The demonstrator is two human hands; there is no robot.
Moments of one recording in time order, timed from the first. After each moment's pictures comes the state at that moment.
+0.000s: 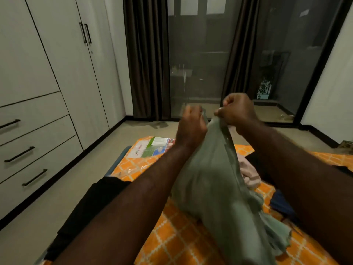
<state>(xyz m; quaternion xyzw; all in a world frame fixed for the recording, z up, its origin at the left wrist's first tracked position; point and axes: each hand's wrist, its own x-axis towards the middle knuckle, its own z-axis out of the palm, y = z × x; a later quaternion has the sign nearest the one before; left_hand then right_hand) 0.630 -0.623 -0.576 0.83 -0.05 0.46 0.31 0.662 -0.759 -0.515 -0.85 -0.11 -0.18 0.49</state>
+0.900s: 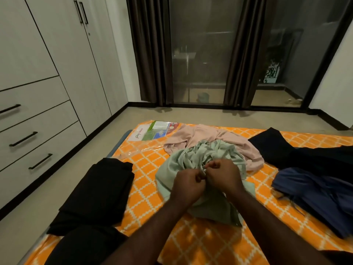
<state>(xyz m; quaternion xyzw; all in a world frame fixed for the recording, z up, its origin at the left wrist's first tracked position) 0.530 -0.641 -0.756 0.92 0.04 0.16 0.36 0.582 -0.769 -0.730 -0.88 -0.07 -0.02 0.47</state>
